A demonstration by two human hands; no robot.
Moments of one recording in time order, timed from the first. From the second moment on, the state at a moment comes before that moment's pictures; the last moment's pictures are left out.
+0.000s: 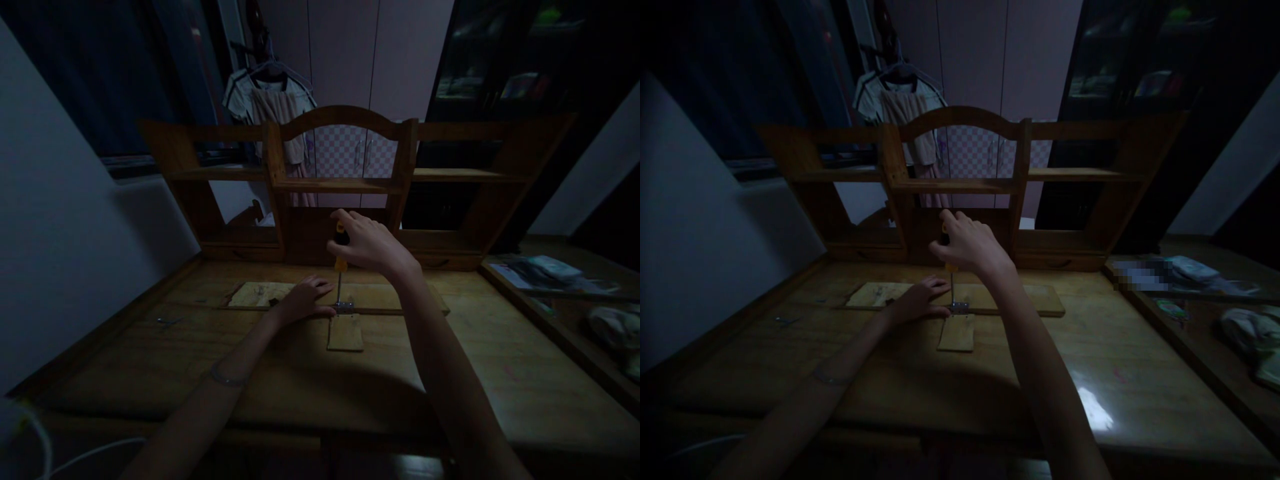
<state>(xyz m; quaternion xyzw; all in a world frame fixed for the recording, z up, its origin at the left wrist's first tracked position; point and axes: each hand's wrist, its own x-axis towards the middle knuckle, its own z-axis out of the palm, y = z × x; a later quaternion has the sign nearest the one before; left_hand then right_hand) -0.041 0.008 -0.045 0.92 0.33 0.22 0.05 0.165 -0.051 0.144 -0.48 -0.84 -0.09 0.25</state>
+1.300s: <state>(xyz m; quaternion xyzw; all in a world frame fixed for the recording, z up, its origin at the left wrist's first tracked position) -0.042 0.010 -0.051 0.91 0.35 0.20 0.02 0.166 -0.032 0.133 -0.47 -0.83 -0.11 0.27</state>
